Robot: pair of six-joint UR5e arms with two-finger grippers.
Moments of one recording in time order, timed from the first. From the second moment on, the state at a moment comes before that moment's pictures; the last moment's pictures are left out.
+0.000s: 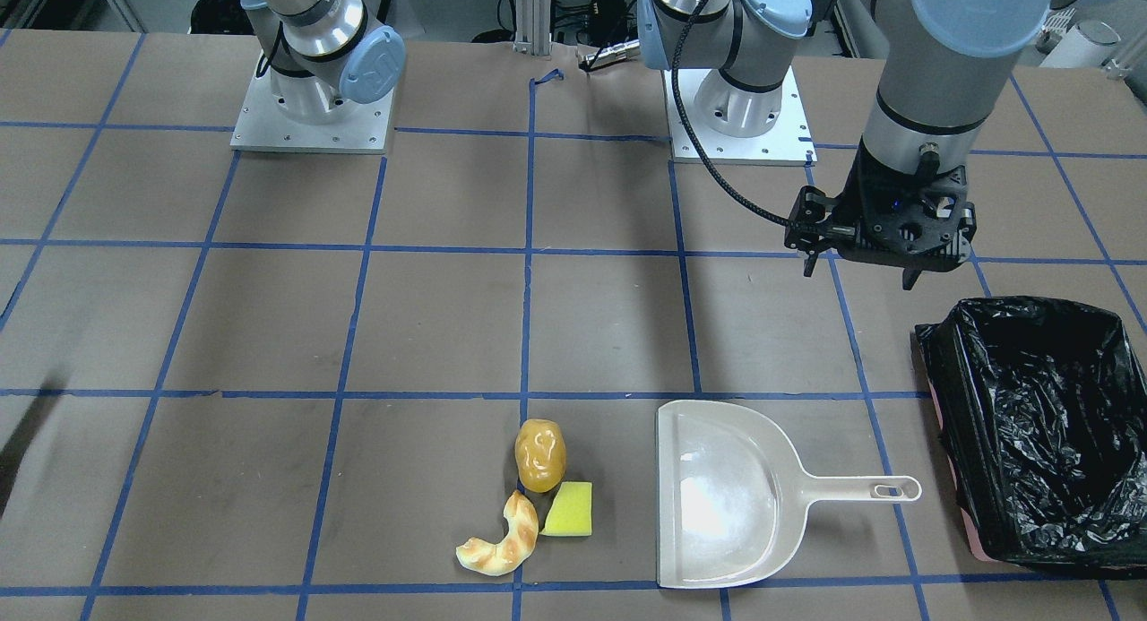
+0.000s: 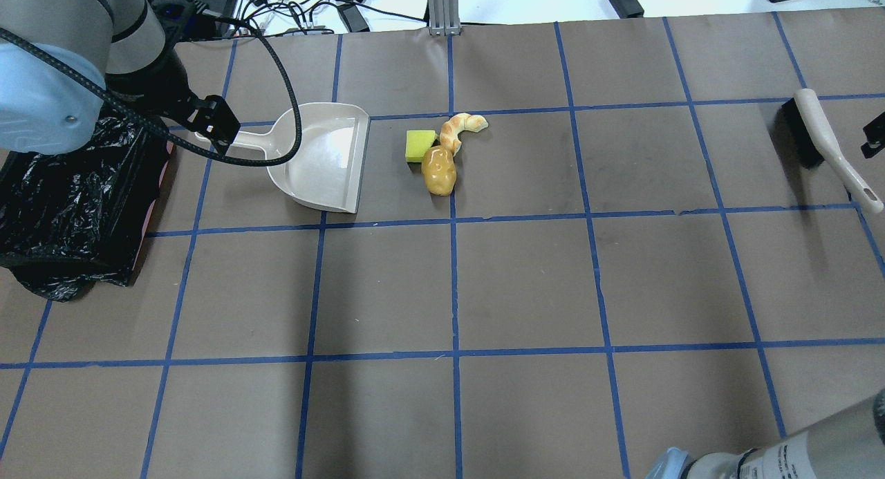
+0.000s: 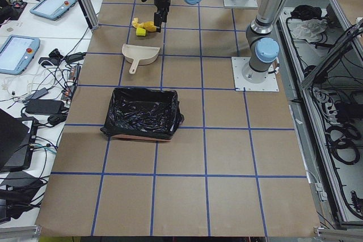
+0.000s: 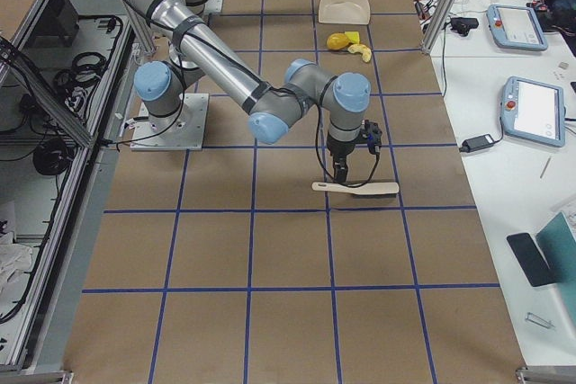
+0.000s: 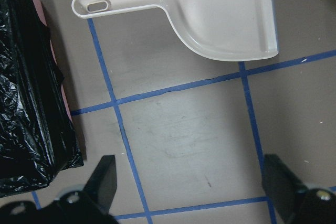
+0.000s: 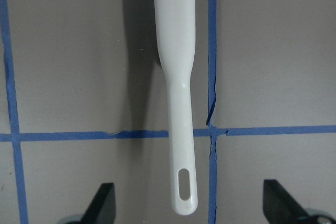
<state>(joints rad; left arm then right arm) -1.50 -1.64 -1.63 -1.35 1.76 0.37 0.89 -1.21 1.59 -2.00 -1.61 -0.69</state>
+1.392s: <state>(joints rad) -1.41 -1.78 -1.63 -1.13 1.70 1.17 0.89 -1.07 1.59 -2.01 -1.67 -0.66</state>
